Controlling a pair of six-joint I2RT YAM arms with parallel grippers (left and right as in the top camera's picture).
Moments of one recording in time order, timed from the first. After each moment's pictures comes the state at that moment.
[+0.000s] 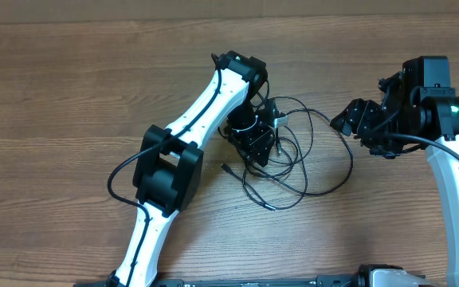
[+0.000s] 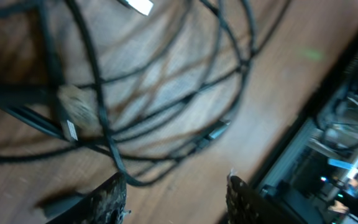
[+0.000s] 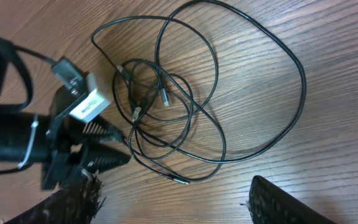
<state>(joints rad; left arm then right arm) -0.54 2.37 2.08 -1.56 0.51 0.38 -0.03 1.41 1.43 -1.27 -0.35 0.40</state>
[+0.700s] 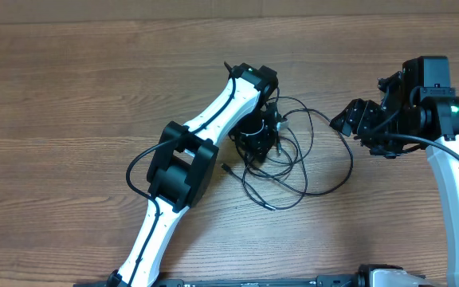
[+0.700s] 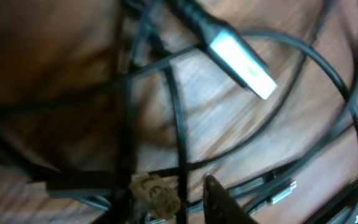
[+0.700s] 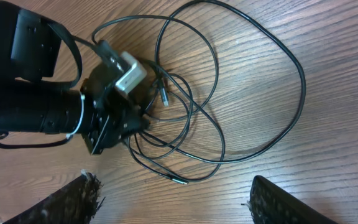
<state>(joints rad) -0.58 2.47 2.08 -1.39 0.36 0.20 -0.03 1.41 1.43 -1.27 -0.35 0.39</state>
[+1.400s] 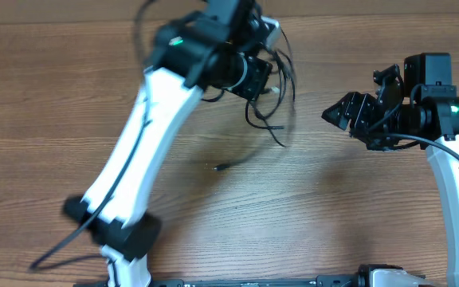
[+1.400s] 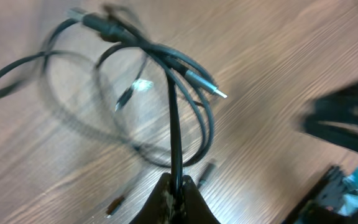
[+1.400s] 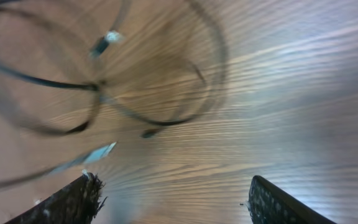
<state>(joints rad) -0.52 1.93 2.33 -1.38 0.31 -0.08 -0.03 1.41 1.43 -1.19 -0.51 0.38</state>
